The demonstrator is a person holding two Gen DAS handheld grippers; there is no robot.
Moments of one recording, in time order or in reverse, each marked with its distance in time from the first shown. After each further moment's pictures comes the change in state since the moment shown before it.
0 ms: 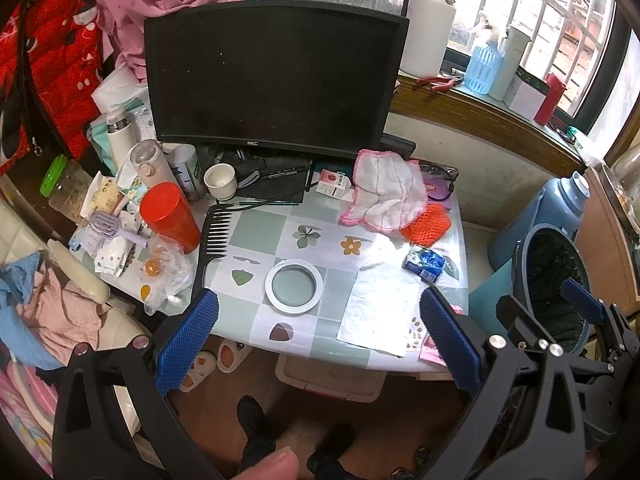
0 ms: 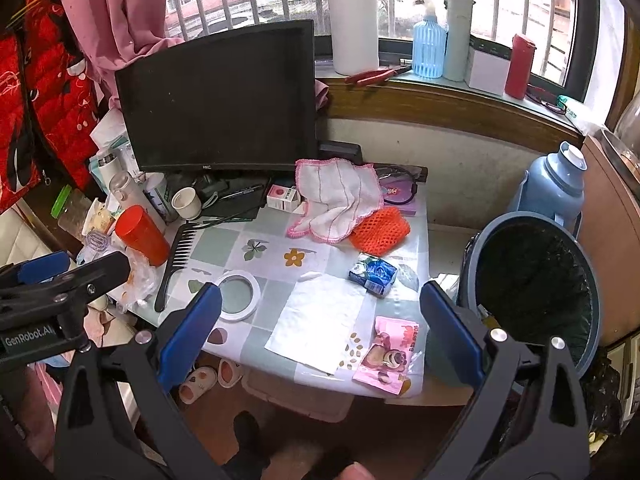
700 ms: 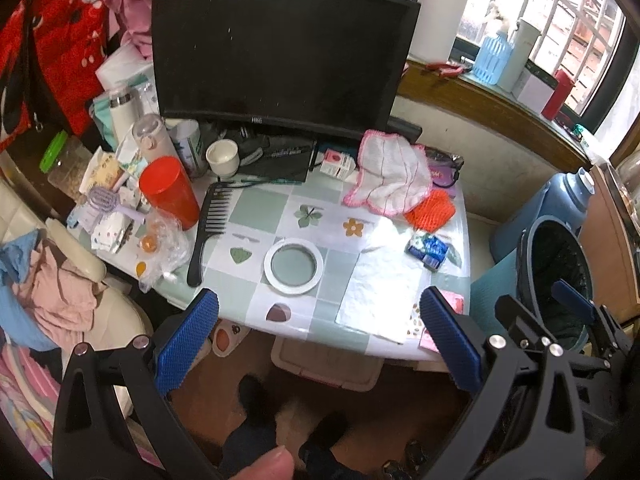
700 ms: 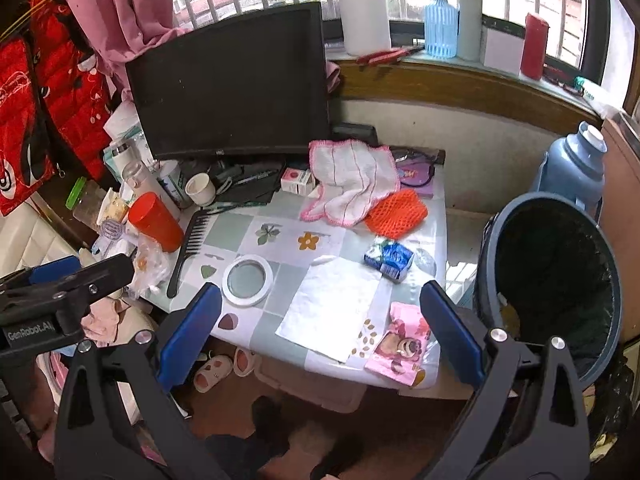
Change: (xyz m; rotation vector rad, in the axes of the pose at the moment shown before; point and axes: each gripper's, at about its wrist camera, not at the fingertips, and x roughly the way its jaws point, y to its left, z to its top) left arm 0.009 0.002 -0.016 -0.030 0.065 0.000; right arm 0.017 -0.011 -0.016 0.021 0.064 0.083
